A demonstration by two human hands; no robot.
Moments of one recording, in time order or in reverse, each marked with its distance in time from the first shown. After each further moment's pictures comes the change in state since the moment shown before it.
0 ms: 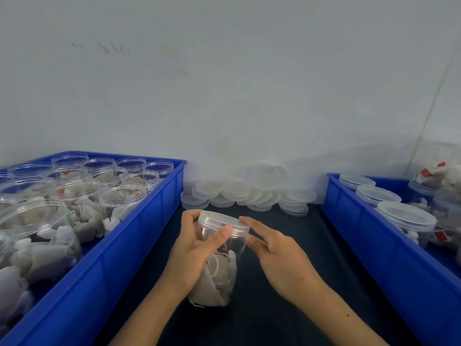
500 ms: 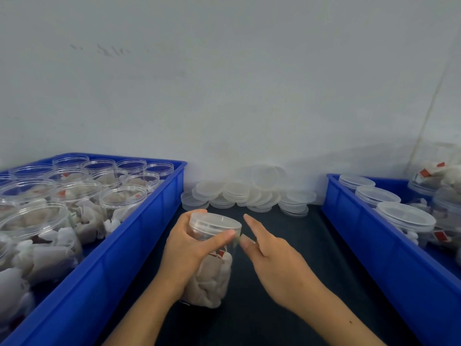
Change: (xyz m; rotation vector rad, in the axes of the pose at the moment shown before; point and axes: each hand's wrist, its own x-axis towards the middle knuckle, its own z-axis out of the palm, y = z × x) left_hand 0.005 0.002 -0.007 0.010 0.094 -0.061; right_hand -0.010 -0.018 -0.004 -0.019 -0.087 0.024
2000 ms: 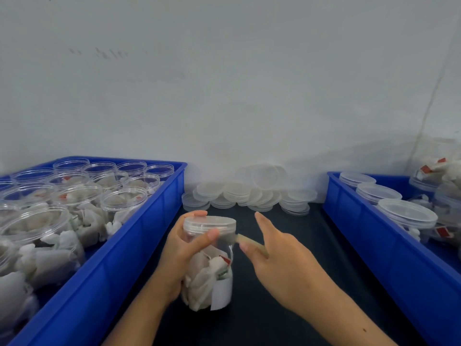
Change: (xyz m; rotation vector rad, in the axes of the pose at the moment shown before) left_hand 0.004 -0.009 -0.013 -0.227 -0.153 0.008; right_hand -0.011 -0.013 -0.012 -0.075 0.042 0.056
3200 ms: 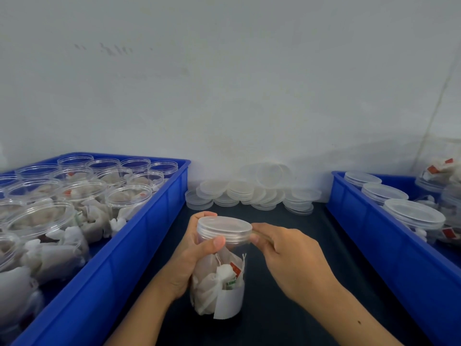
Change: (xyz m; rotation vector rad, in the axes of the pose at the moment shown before) left_hand 0.002 -0.011 -0.002 -0.091 -0.189 -0.084; right_hand 0.009 0.010 0.003 -0.153 0.106 -0.126
